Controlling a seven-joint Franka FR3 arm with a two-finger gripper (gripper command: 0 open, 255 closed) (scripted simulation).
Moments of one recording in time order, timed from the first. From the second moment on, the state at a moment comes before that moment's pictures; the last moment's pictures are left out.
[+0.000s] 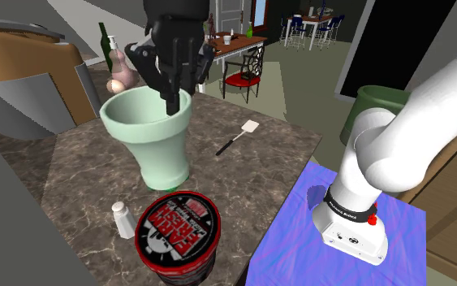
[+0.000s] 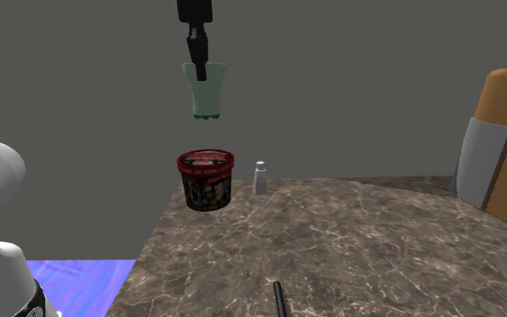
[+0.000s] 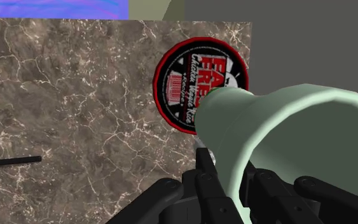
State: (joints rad) arm 0.30 -0.45 0.41 -1.97 0.27 1.66 0.65
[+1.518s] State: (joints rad) arm 0.33 -0.50 0.47 -2.29 0.33 1.93 0.63
